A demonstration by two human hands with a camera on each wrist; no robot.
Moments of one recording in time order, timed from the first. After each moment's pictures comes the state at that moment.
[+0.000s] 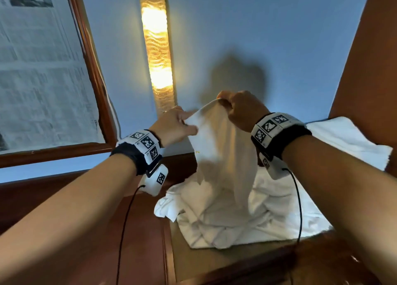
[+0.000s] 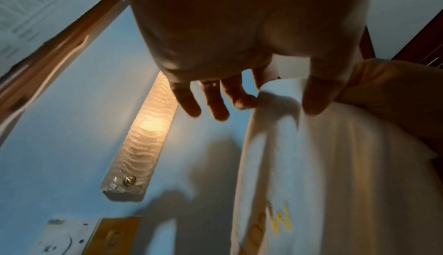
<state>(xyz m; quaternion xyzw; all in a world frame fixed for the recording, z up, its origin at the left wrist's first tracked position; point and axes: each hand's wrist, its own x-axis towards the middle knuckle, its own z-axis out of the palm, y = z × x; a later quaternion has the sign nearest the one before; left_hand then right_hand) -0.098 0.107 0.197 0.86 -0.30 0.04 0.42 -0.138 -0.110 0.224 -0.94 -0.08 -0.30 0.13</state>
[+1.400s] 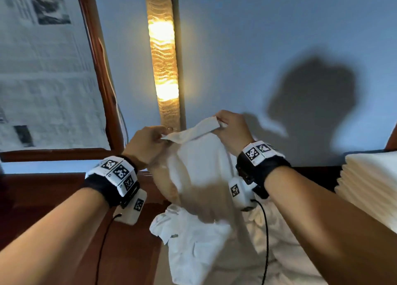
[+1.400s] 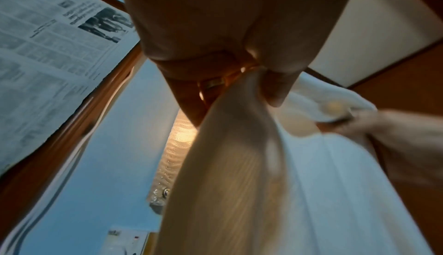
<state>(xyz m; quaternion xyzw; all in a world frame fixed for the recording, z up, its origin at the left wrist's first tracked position) -0.065 0.068 0.191 0.91 -0.16 0.20 0.34 -0.029 -0.171 0.193 -0.81 -0.19 -0.28 0.47</state>
